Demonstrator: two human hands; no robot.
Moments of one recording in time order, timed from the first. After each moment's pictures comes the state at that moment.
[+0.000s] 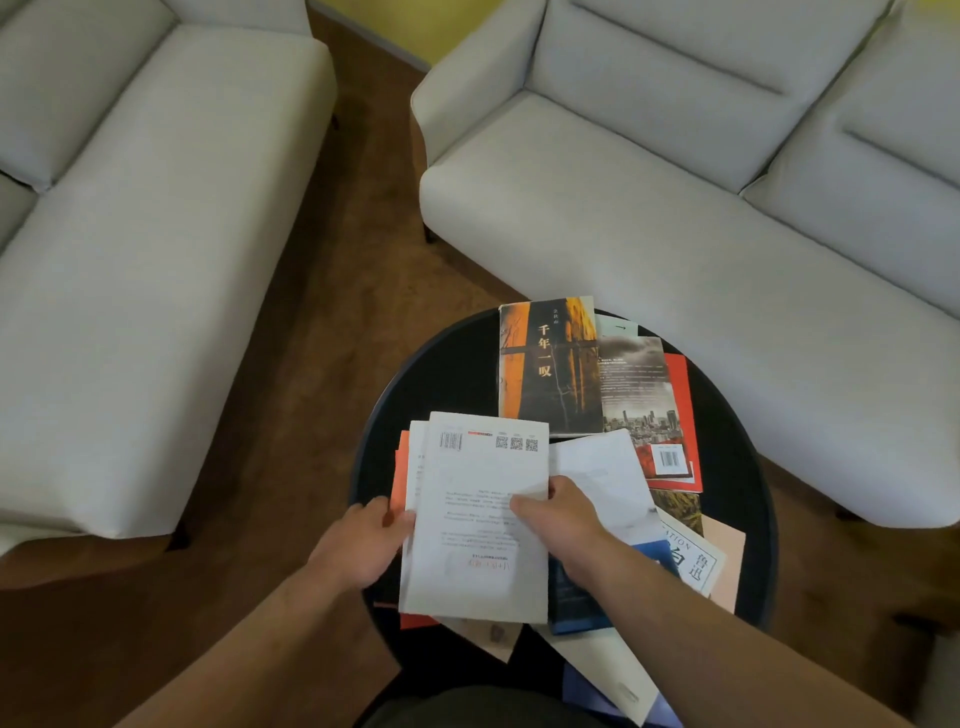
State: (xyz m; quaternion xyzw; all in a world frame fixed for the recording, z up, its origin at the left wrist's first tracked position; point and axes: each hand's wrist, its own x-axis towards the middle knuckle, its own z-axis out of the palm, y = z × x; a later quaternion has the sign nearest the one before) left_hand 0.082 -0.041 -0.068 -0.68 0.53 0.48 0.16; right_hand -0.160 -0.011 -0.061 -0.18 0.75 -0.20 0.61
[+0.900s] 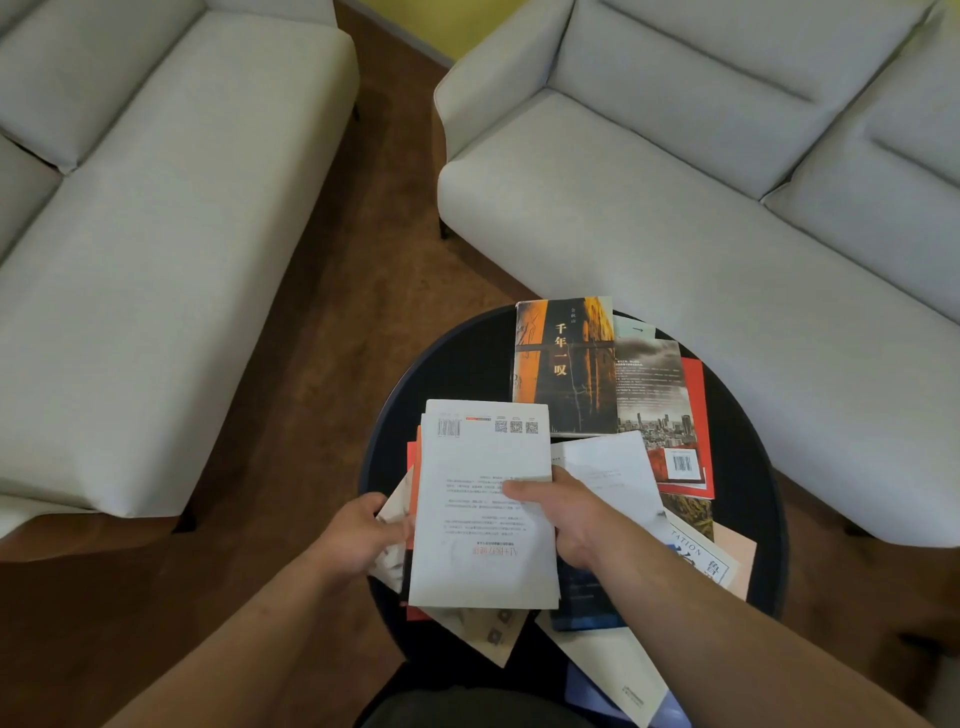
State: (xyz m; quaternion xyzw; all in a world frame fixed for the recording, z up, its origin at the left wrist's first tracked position) left_hand 0.100 -0.039 -0.072 -0.67 0.40 0.62 0.00; right_hand -0.157 -0.026 -0.064 -0.06 0.65 -0.25 0.72
